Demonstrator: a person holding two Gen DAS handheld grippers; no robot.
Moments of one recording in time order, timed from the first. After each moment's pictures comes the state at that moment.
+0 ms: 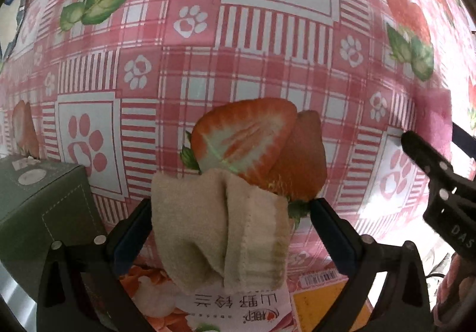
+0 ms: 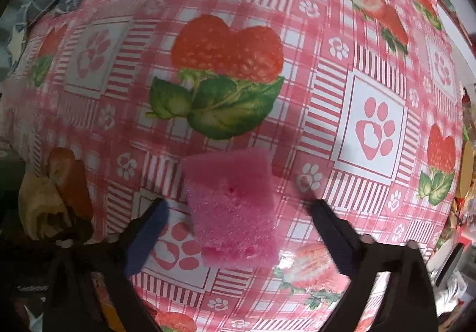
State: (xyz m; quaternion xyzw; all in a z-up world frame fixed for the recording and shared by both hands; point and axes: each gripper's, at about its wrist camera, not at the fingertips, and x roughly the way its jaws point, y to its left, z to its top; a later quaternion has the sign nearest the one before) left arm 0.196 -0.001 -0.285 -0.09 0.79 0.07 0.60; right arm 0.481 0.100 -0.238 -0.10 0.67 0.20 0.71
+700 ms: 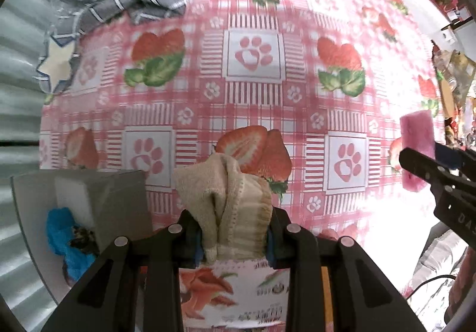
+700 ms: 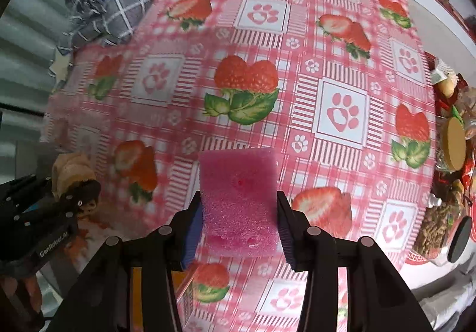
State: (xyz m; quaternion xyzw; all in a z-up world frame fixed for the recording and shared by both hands) left arm 0.175 -0.014 -0.171 -0.05 0.69 0.05 0.72; right arm 0.437 0.067 -0.141 -0.01 0.64 0.22 0.73
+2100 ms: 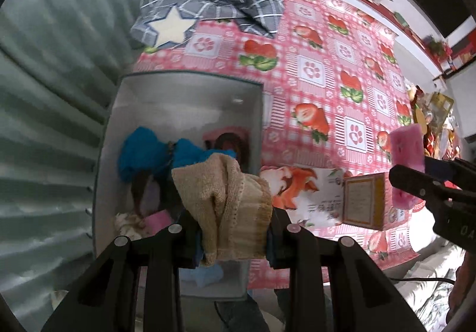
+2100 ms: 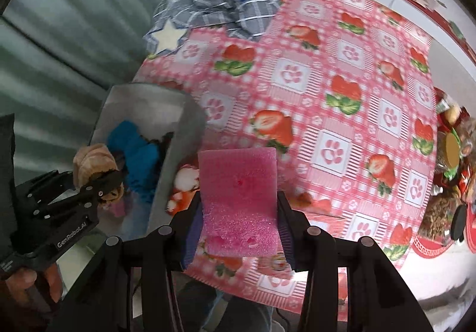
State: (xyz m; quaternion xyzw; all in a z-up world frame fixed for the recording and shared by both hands) left arm -0.007 0.115 -0.066 -0.13 0.62 0.08 0.77; right arm 0.287 0.182 -0.021 -0.06 0.60 0.29 0.74
